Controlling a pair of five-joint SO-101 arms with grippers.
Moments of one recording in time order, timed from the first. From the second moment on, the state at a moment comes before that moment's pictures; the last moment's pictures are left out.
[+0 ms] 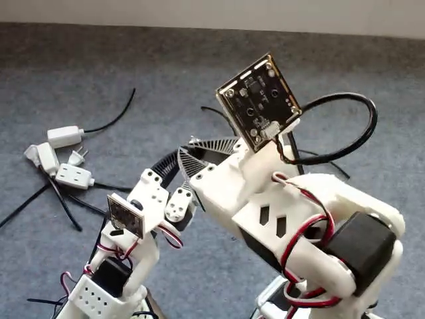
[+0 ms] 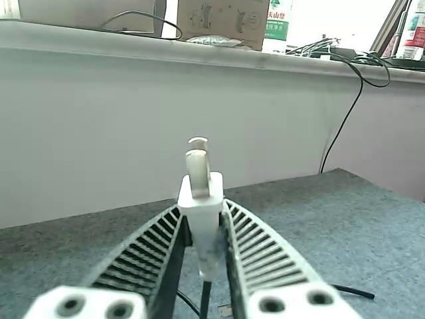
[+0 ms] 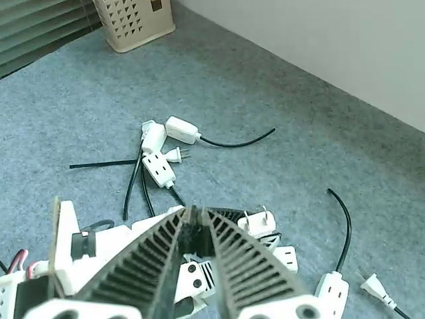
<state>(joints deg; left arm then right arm) 27.4 -103.1 96.1 7.2 5.7 -49.1 -29.5 -29.9 98.8 1.4</state>
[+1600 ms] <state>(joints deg) 27.4 -103.2 96.1 7.2 5.8 -29.3 -29.3 -9.5 77.7 12.7</state>
